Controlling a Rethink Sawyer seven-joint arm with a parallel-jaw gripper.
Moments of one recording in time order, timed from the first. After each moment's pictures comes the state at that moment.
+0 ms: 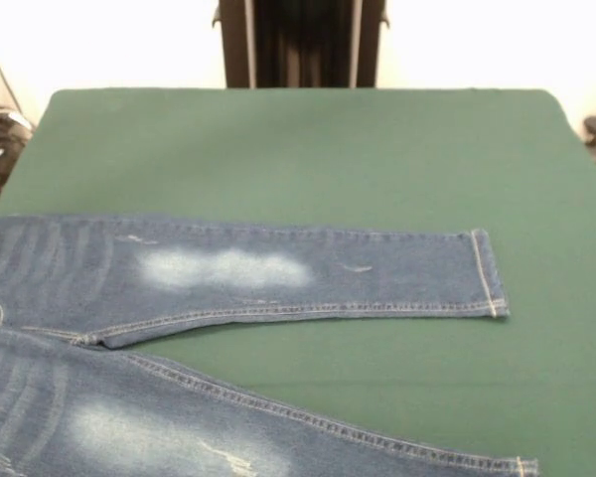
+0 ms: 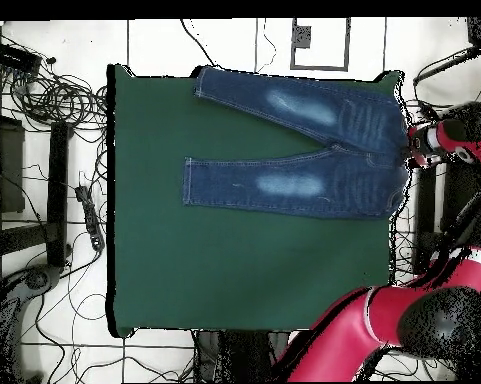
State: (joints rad) arm -0.86 0.50 -1.47 -0.07 1.41 1.27 2.29
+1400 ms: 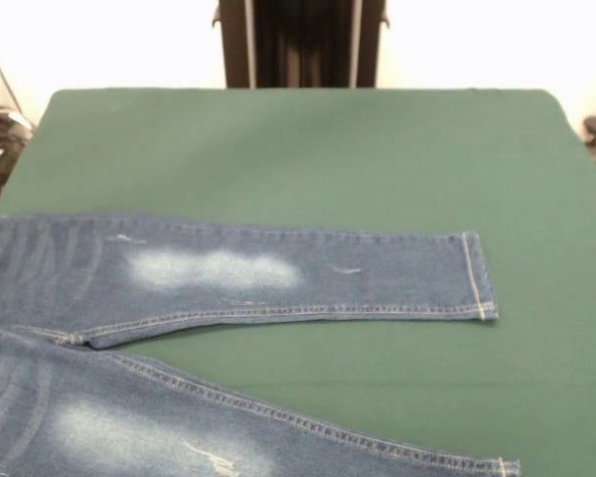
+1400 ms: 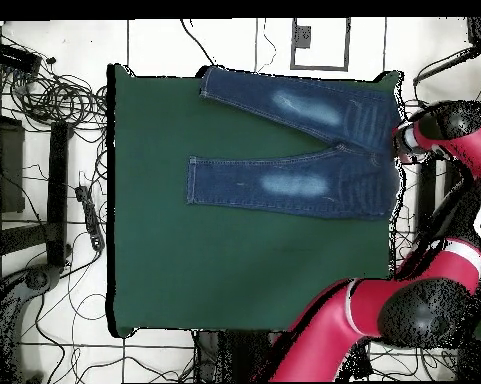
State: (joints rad) arm -0.77 0.51 -1.39 -0.01 1.27 1.21 2.29
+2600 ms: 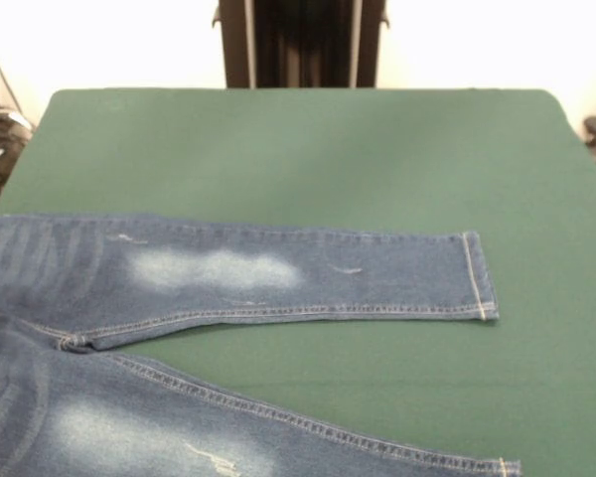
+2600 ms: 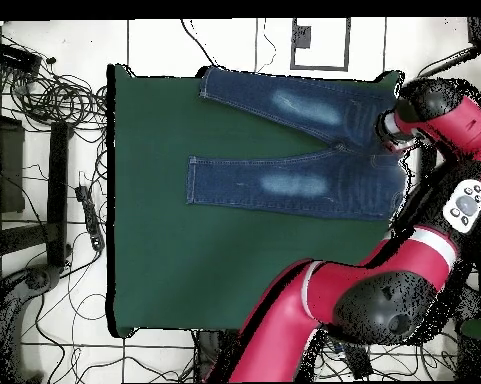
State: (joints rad) arm -0.54 0.38 -1.16 0.21 1.05 1.21 2.29
